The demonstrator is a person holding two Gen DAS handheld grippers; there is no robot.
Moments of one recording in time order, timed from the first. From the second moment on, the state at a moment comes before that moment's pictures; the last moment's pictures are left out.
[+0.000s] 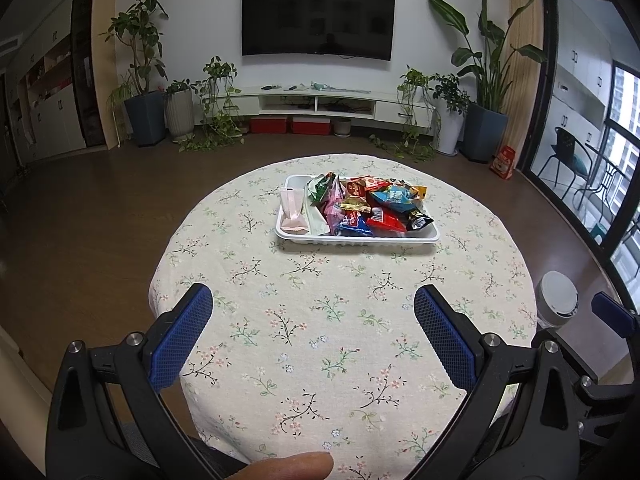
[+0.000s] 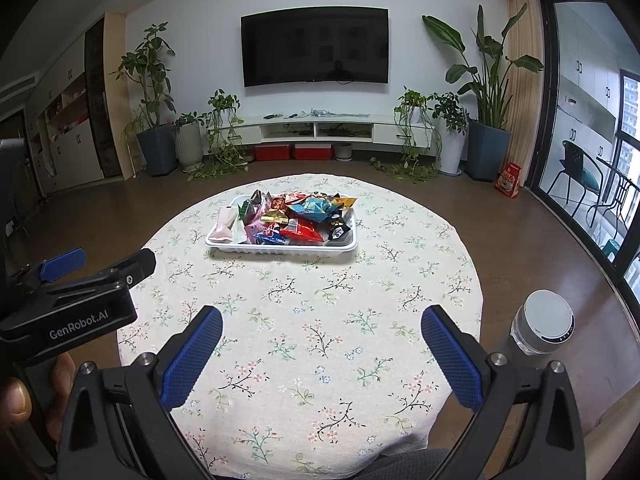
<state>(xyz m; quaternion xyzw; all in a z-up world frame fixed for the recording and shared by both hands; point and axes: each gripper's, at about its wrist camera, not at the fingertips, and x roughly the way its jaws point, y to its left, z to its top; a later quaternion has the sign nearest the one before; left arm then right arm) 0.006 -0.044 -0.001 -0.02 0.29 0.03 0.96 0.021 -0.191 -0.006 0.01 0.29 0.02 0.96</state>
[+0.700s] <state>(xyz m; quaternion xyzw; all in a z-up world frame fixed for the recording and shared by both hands) 0.005 -0.047 -0.001 -0.02 0.29 0.02 0.96 0.021 -0.191 -0.005 0.01 0.29 0.02 0.96</state>
